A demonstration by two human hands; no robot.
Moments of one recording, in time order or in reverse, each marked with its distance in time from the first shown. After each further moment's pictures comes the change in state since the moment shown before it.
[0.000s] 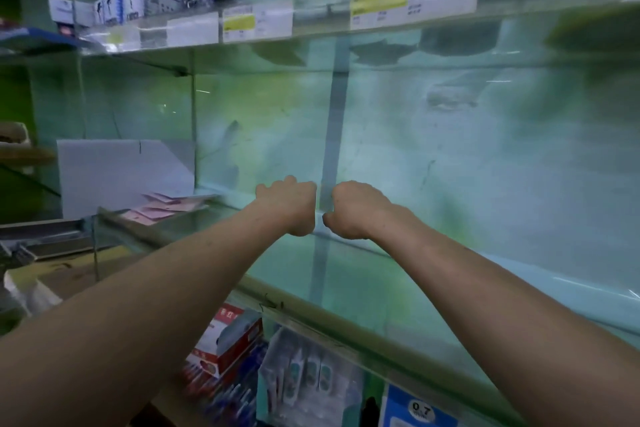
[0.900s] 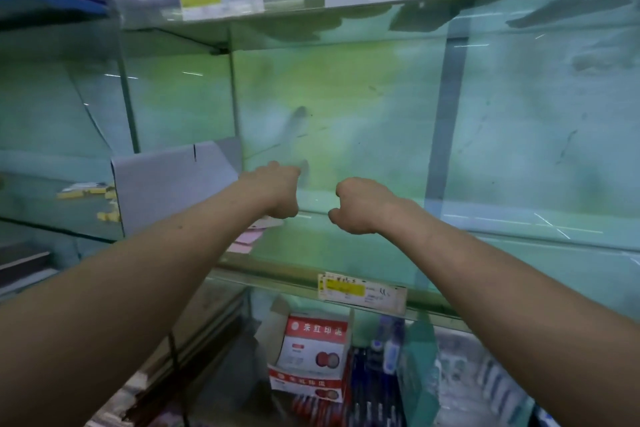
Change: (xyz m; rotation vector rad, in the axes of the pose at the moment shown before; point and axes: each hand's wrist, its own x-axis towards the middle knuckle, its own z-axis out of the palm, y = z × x) left_hand 0.090 -0.233 0.027 0.015 -0.034 0.214; right_hand 0.115 -0.179 0.055 -0.038 -0.054 0.227
